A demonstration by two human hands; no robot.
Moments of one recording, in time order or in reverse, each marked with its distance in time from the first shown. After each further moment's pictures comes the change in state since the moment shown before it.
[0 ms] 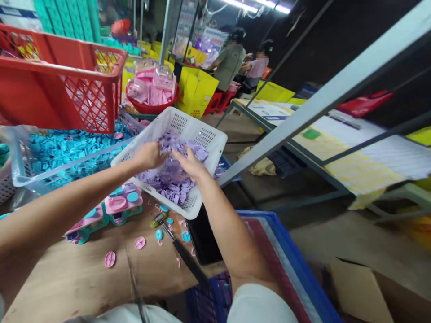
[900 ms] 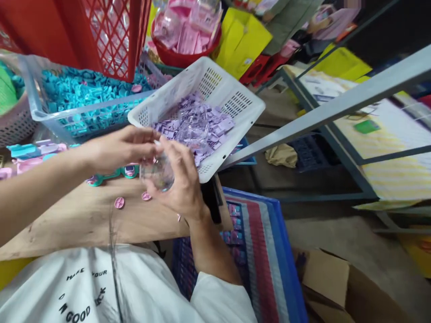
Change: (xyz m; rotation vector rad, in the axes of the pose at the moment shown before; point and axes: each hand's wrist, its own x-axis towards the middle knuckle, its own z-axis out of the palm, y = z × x) left_hand -0.148 -0.024 -0.017 -0.694 -0.231 -0.058; right_hand -0.183 -0.087 0.020 -0.266 -0.051 -0.724
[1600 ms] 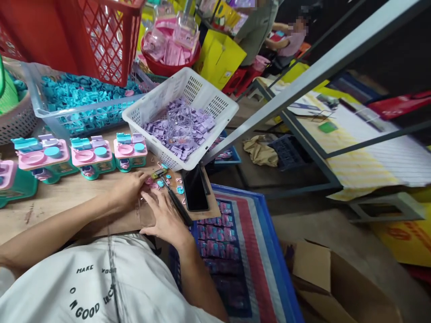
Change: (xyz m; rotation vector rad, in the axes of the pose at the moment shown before) left_hand -0.034 -0.125 0.087 0.834 -0.025 0.257; right_hand -0.130 -0.032 0.007 0.097 -0.721 0.406
